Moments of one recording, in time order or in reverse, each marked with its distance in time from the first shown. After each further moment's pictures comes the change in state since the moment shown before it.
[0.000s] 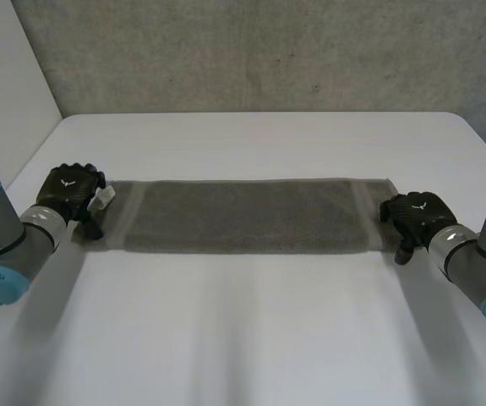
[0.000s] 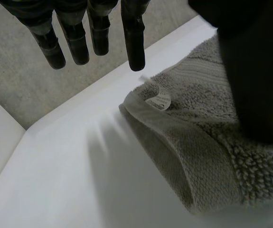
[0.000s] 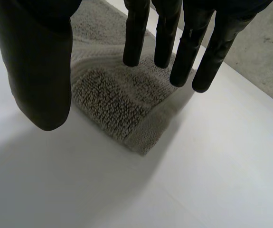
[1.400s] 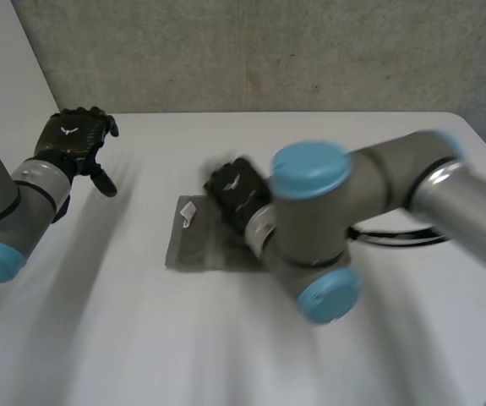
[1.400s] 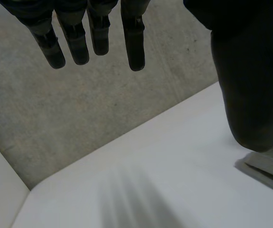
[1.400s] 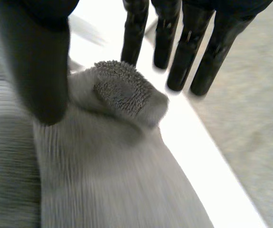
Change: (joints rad) left arm -0.141 0.273 0.001 -0.121 -0.084 -0.172; right arm 0.670 0.299 -0.732 0.264 0.195 -0.122; left_hand -0.009 -0.006 -0.004 -0.006 0.000; right_hand -0.002 -0.015 0.039 0.025 -0.017
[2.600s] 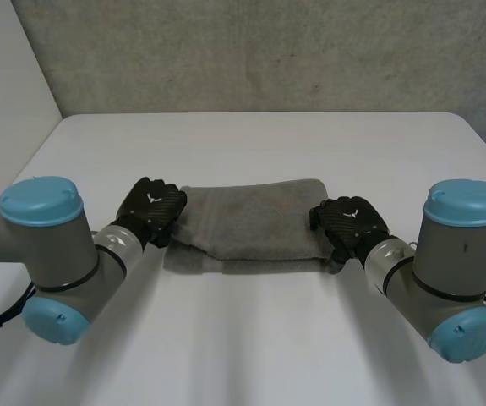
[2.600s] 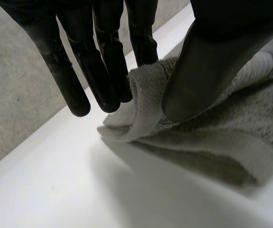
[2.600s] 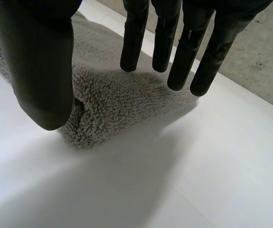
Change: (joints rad) left arm -0.207 -0.119 -0.135 0.090 0.012 0.217; right arm -0.393 -0.361 0.775 -0.305 -0.166 0.296; left_hand 0.793 0.818 0.809 0.814 0.820; right_hand 0.043 0.048 -0.005 0.012 0.055
